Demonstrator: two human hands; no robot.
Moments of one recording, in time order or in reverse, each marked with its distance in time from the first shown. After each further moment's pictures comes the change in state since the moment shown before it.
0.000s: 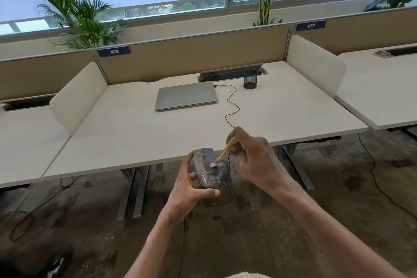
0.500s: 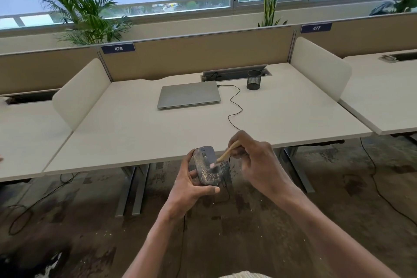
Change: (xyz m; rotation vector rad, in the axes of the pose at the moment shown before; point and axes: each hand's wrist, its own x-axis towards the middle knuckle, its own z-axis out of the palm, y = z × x) left_hand 0.004 0.003 -0.004 -0.019 0.031 -0.015; right_hand -0.002 -0.003 0.003 0.019 -0.002 -0.019
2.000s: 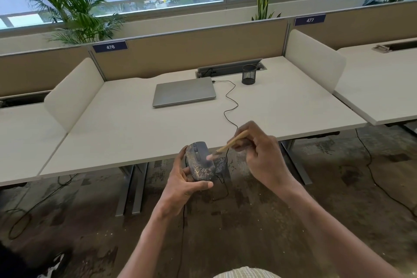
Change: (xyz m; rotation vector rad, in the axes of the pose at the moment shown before) left_hand 0.003 -0.002 -0.006 -0.083 -0.012 0.032; right_hand -0.003 0.017 0.000 0.194 0.175 0.096
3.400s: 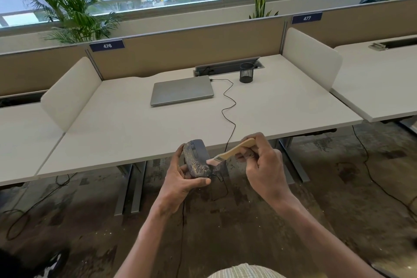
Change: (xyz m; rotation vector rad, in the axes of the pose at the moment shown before) left_hand -0.001 0.001 -0.001 0.022 0.023 -0.011; right_hand -0.034 0.007 0.009 -0.076 0.109 0.116
